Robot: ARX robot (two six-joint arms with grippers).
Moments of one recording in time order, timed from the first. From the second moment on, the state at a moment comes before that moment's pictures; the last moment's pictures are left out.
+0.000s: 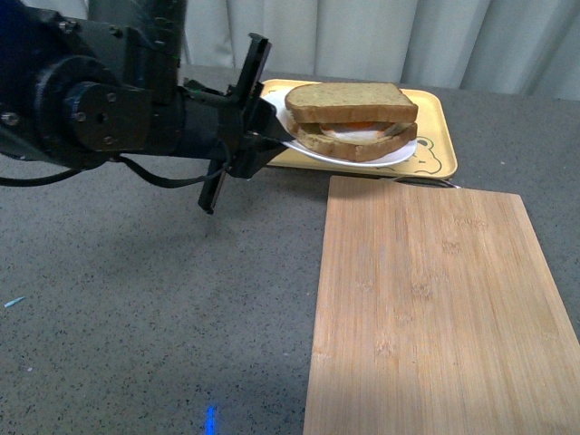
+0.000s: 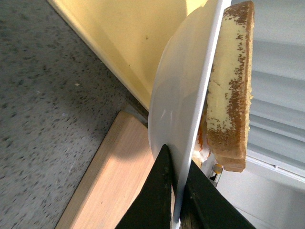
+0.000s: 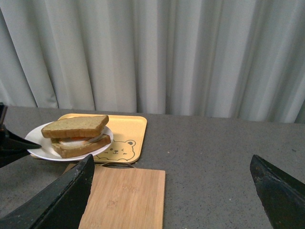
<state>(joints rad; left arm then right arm) -0.30 2.30 1.23 0.55 0.44 -1.27 0.00 0.00 0.00 0.00 0.00 0.00</state>
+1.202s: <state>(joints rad) -0.30 2.09 0.94 1.06 -0.24 -0.36 0.00 0.00 0.00 0.00 0.00 0.00</state>
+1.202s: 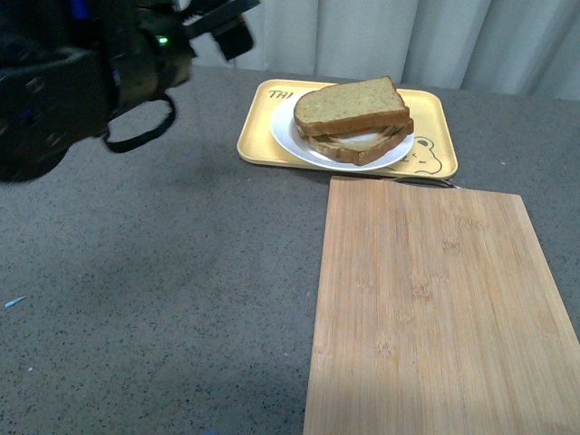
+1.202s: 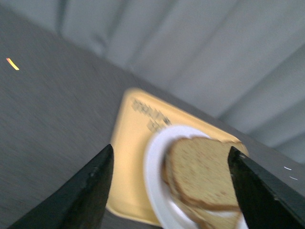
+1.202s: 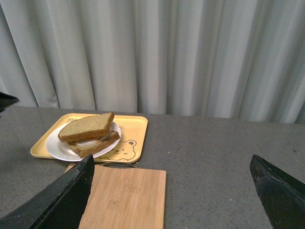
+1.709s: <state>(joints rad) -0.11 1.47 0.23 1.22 -0.11 -0.01 0.00 0.00 0.00 0.00 0.00 0.00</state>
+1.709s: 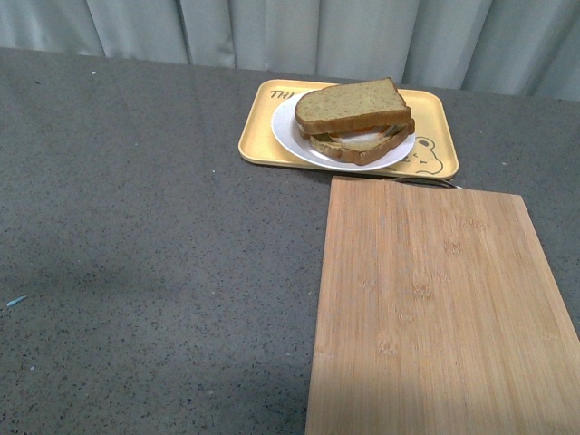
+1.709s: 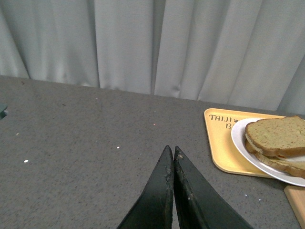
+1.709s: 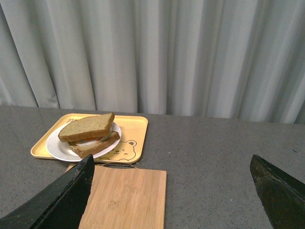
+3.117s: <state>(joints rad) 0.00 0.42 0.02 0.42 0.00 -0.01 0.00 0.00 0.00 0.00 0.00 0.00</state>
